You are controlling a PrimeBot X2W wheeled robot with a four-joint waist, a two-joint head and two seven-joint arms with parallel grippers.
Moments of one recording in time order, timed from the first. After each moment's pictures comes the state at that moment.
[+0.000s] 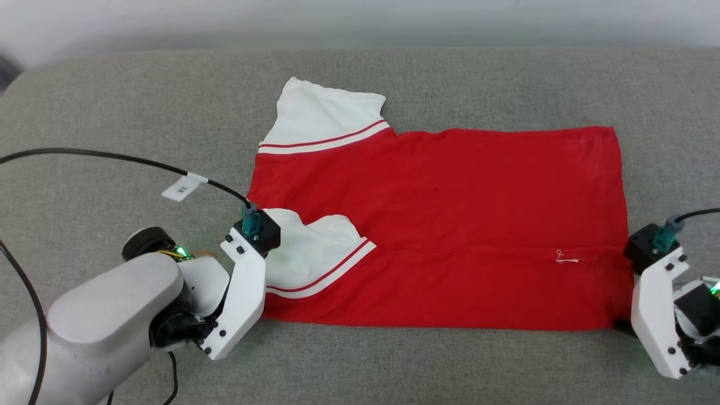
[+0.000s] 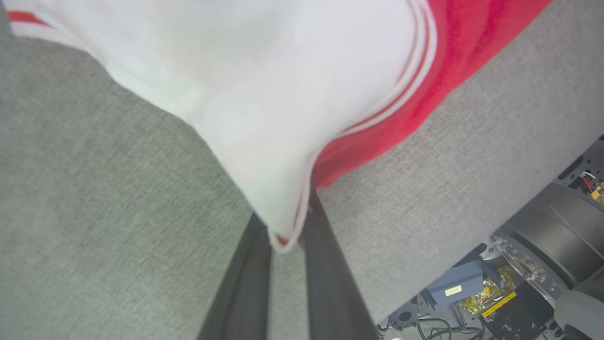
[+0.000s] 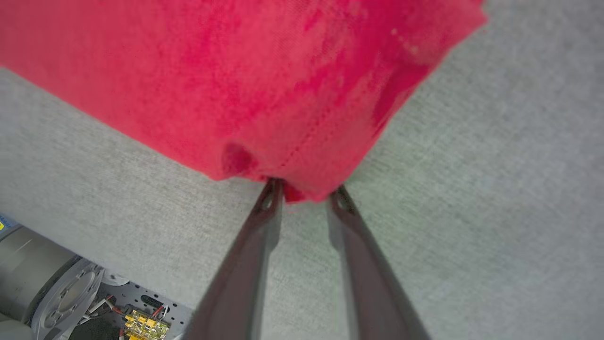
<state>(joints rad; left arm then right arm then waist) -0.92 0.74 -1.28 0.22 -1.03 -0.13 0.75 -0.51 -0.84 0.78 0.24 0.87 0.13 0.79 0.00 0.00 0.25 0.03</state>
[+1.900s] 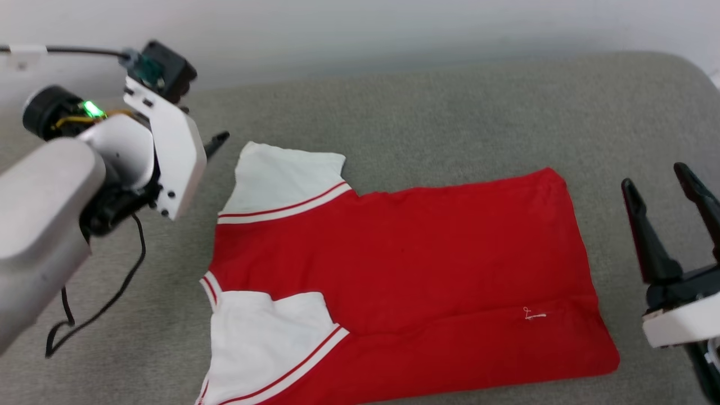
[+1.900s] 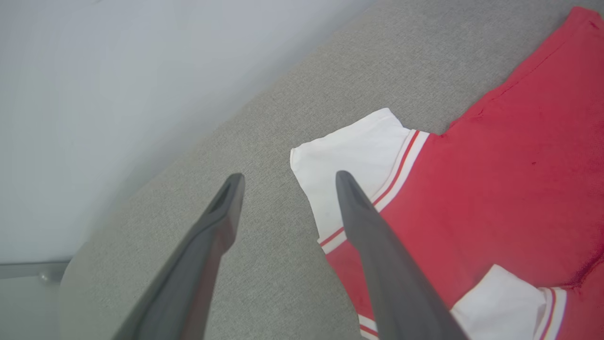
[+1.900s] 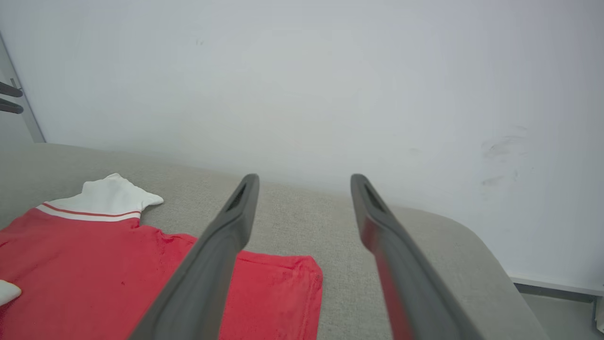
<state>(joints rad) -1.07 0.77 -1.05 0.31 -0.92 -0.04 0.47 -0.13 -0.44 0.06 -0.13 0.35 0.13 -0.07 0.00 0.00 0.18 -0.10</state>
